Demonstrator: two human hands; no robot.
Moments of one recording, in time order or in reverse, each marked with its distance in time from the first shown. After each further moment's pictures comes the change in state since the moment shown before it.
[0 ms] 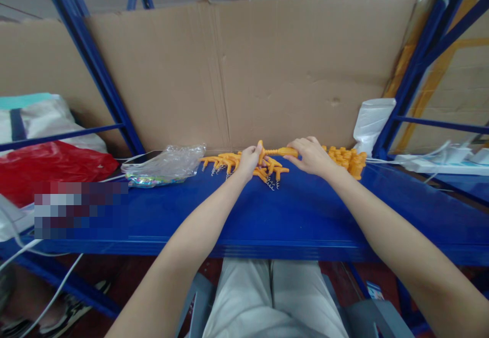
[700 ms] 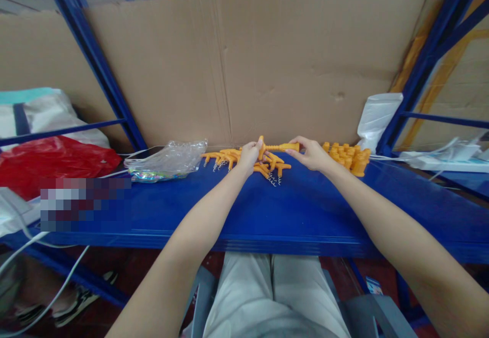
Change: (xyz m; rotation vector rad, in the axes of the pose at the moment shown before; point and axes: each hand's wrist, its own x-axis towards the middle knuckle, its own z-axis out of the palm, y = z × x) left_hand -0.001 0.004 0.002 -0.085 0.021 -0.062; right_hand 0.001 0.000 0.014 0.391 0.009 0.217
